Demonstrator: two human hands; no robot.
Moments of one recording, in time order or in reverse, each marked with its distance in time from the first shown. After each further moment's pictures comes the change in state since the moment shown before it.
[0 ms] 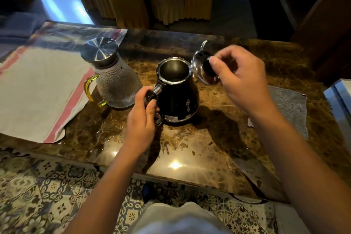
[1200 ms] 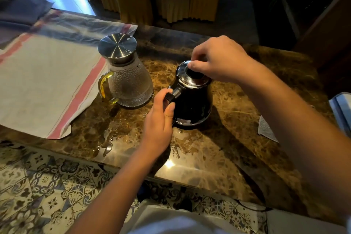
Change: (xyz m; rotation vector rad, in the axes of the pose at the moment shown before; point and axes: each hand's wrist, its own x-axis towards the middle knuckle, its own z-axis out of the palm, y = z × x) left_hand 0.003 -0.011 0.006 -0.115 -0.012 -0.007; right_hand 0.084 -0.050 0.055 -0.561 -0.564 -0.155
